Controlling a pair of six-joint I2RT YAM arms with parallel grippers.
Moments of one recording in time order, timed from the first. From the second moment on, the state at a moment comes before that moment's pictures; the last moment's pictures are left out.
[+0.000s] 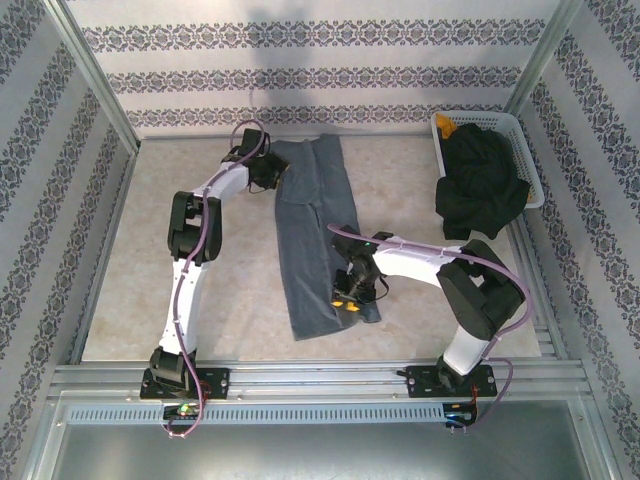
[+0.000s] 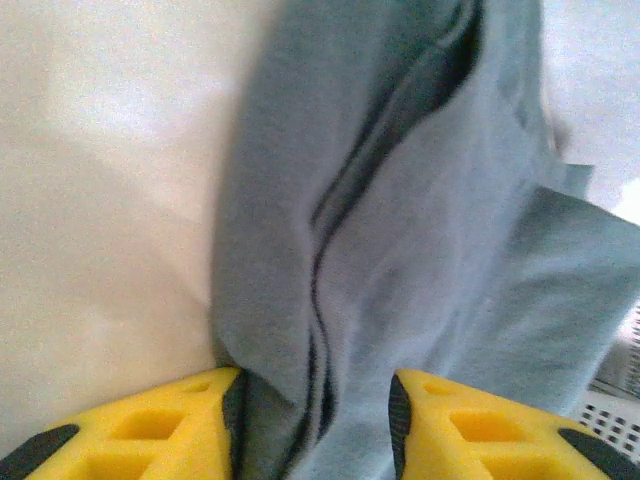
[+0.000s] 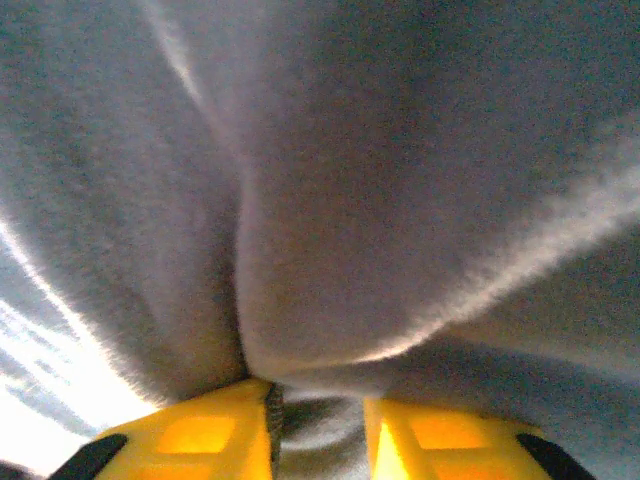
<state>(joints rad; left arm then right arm) -0.19 2.54 2.12 -0.41 0.30 -1.18 0.70 1.71 0.96 -0.68 -0.37 0.98</state>
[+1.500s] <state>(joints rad) -0.72 1.57 0.72 -0.61 0.58 -1.31 0.59 1.44 0.68 -0.72 -0.41 0.73</state>
